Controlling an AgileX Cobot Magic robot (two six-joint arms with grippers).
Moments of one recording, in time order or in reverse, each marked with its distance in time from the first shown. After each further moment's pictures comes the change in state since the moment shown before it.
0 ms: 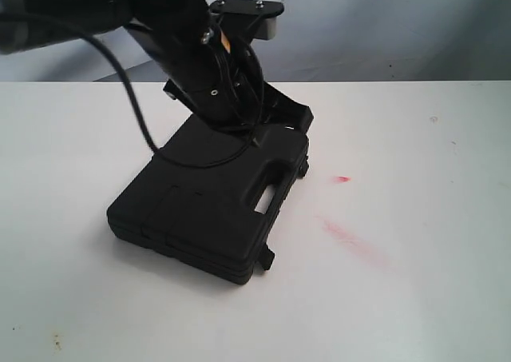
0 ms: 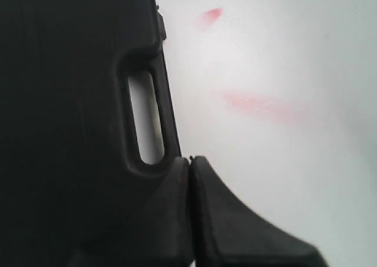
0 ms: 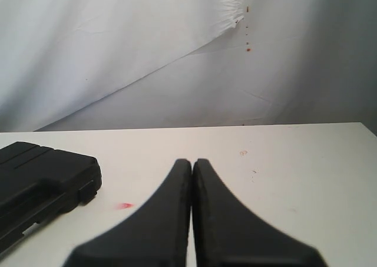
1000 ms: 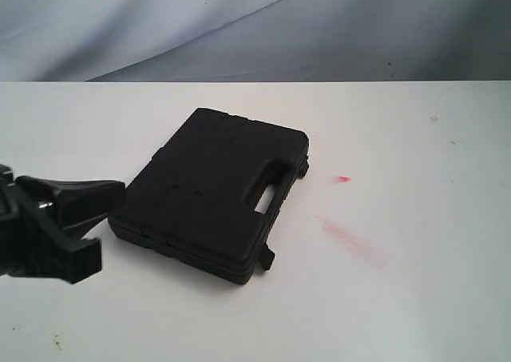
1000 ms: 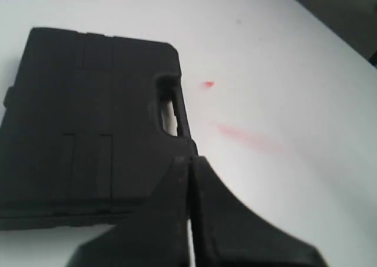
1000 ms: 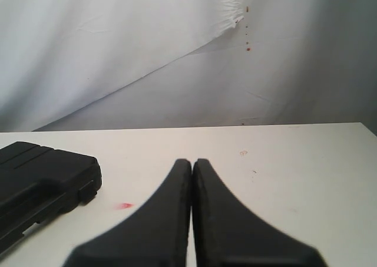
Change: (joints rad) left arm 0.004 -0.944 1.085 -0.090 -0.765 0.000; right arm 0.000 0.000 0.000 0.000 0.000 0.000
